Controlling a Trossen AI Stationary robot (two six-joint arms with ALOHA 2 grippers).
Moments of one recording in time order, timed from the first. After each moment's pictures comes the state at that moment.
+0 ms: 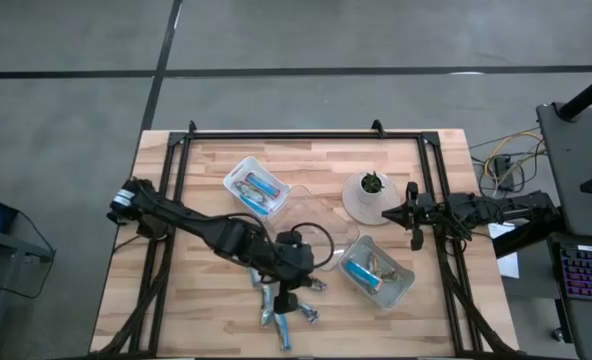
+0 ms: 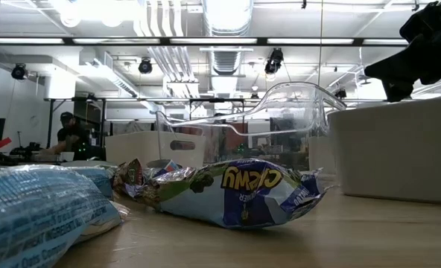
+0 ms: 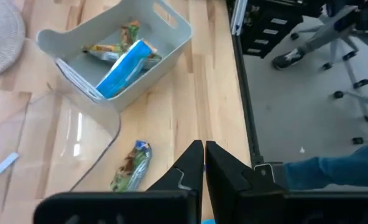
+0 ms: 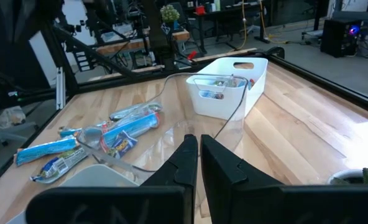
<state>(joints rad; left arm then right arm) -0.39 1.76 1.72 -0.68 -0.04 -0.42 0.17 0.05 0.10 -0.18 0.23 0.23</state>
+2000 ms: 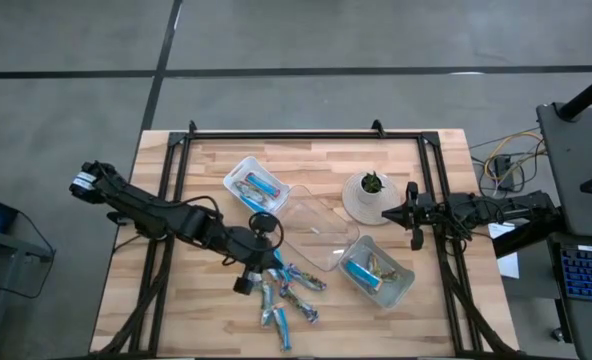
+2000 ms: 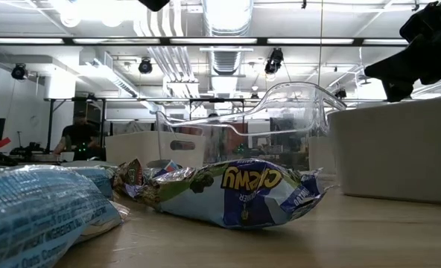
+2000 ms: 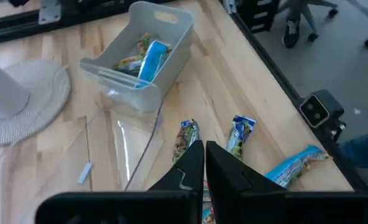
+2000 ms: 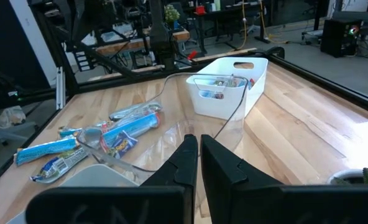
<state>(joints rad) -0.38 1.38 1.16 -0.40 -0.07 0.00 0.17 0.05 0.10 -0.18 0.23 0.23</state>
